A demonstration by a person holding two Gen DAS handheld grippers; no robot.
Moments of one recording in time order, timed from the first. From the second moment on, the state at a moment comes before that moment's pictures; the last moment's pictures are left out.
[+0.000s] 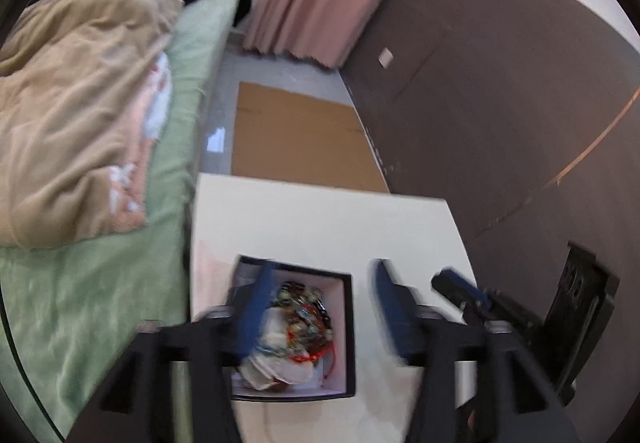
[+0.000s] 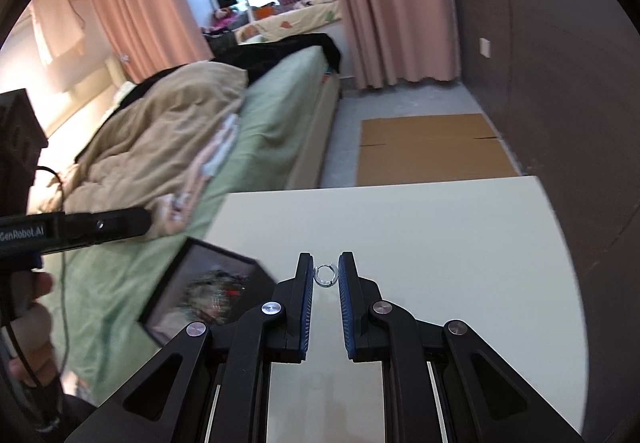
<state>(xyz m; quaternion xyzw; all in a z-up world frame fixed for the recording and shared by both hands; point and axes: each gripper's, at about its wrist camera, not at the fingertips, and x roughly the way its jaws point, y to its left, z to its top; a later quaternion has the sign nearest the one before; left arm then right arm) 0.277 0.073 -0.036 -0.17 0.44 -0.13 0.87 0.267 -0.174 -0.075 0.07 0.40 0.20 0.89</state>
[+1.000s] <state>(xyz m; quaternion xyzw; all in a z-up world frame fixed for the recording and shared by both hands) 0.230 0.100 -0.018 -0.12 0.41 -0.11 0.90 0.246 -0.139 -0.049 0.09 0.45 0.22 0.86</state>
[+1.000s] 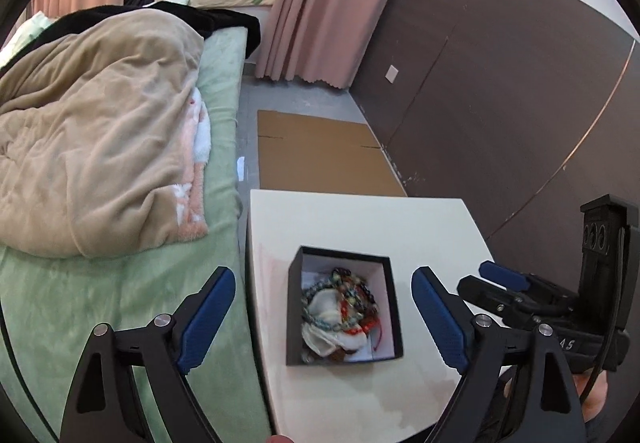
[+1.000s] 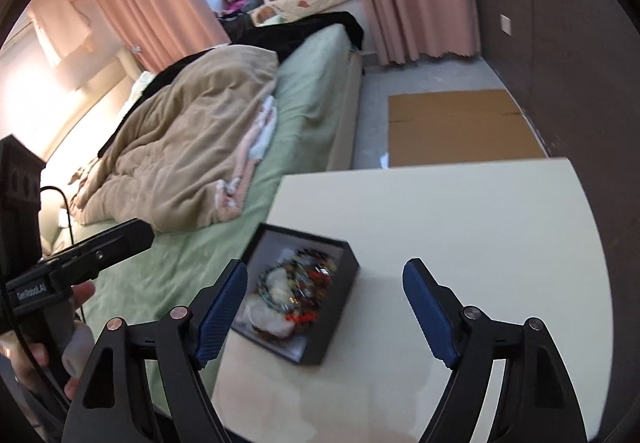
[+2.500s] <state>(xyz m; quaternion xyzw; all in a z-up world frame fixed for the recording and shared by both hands) 0.071 -0.002 -0.006 0.01 0.31 -0.05 0.95 0.089 -0.249 -0.013 0.08 0.39 0.14 0.90</state>
